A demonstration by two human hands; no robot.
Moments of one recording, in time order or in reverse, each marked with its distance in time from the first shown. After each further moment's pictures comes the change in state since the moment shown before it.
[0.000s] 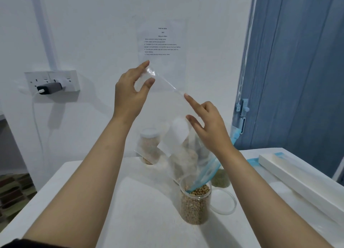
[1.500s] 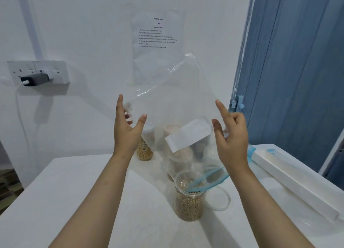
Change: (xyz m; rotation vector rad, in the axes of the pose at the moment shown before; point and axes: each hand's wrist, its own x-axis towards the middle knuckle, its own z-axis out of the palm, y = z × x) left_hand -0.094 -0.046 0.025 -0.204 0.045 -0.464; right_hand -0.048 0.005 -0.026 0.027 0.307 0.210
